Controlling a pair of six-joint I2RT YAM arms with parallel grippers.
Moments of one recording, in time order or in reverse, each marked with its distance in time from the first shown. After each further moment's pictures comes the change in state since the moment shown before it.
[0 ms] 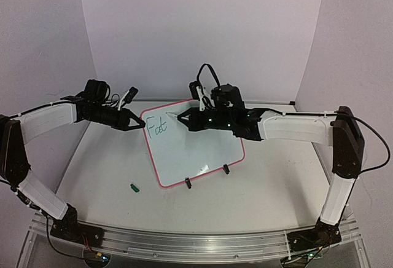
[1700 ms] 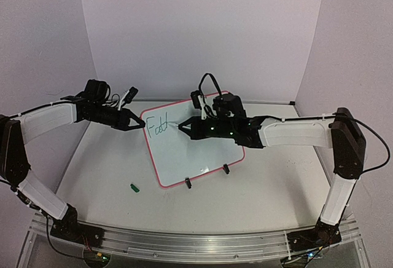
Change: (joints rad) left arm -0.002 0.000 0.001 0.000 -0.013 -0.002; right arm 0.003 -0.015 -0.109 0.074 -0.042 0.049
